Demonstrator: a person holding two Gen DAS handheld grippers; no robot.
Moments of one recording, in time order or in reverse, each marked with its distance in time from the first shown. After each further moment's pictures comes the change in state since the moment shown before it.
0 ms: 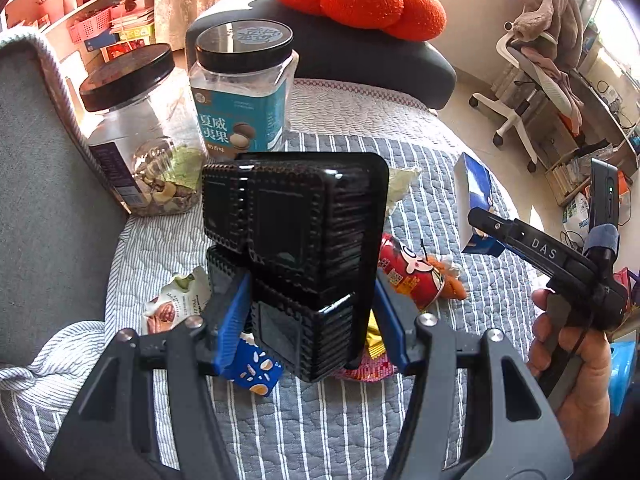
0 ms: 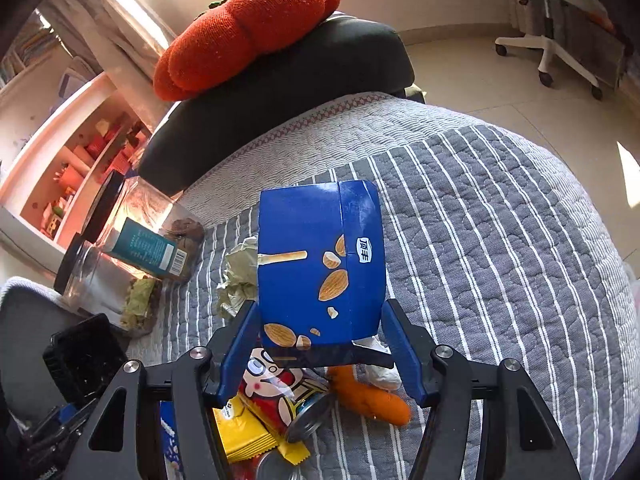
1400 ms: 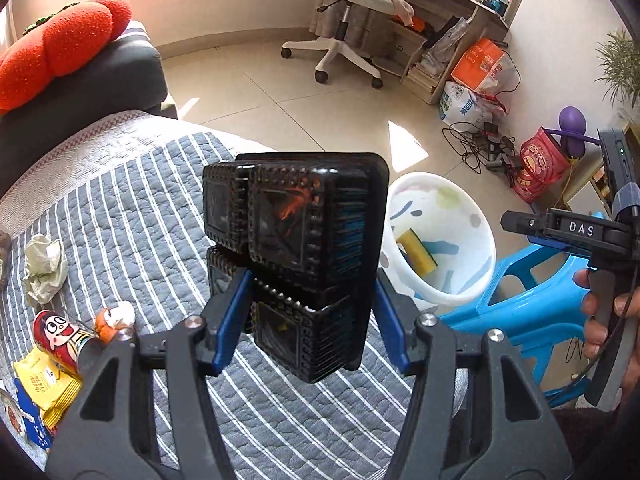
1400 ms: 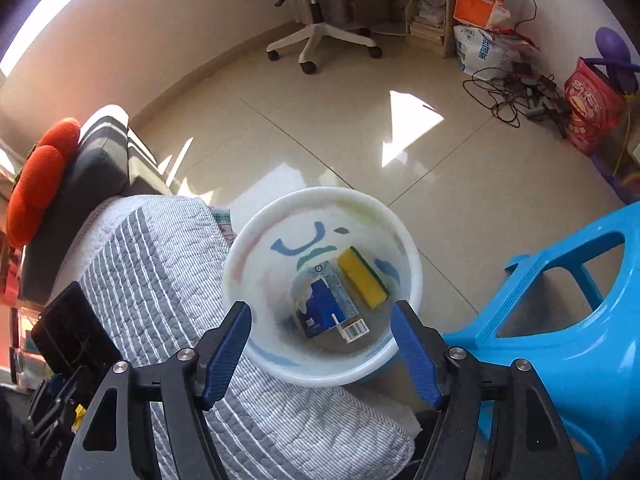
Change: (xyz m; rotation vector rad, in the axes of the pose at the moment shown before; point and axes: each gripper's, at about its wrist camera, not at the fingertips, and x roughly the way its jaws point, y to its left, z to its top) left arm 0.053 -0.299 -0.033 0.500 0.052 -0.340; right arm -0.228 -0.319 -0.039 0.423 -0.021 -0.414
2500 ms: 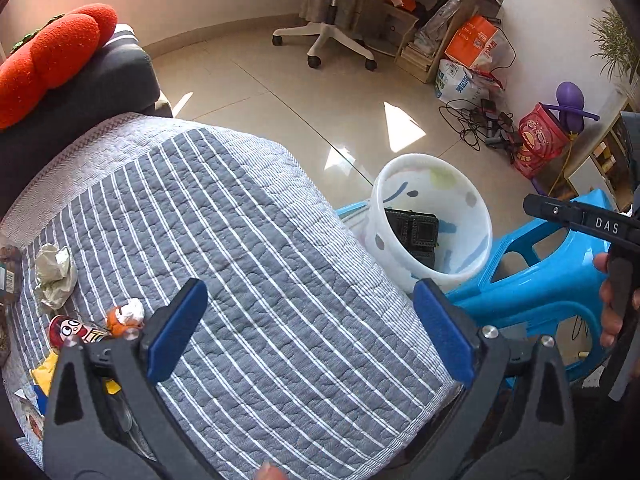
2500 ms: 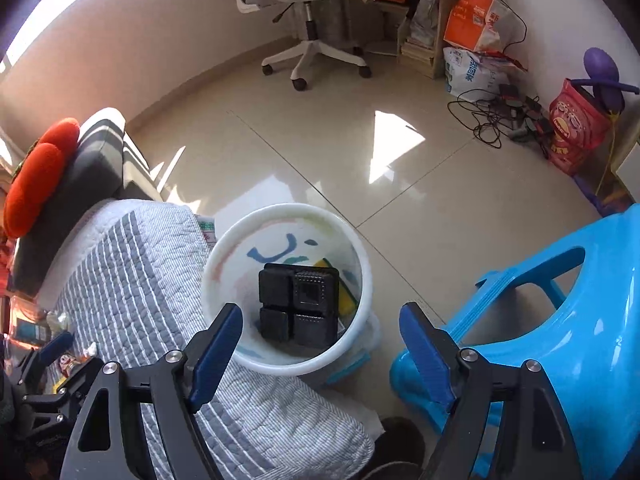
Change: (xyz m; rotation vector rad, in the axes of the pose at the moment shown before) left arm -0.032 0.009 -0.007 0.042 0.054 0.055; right arm -0.034 0.003 -0.013 -0.071 -0.047 -0.035
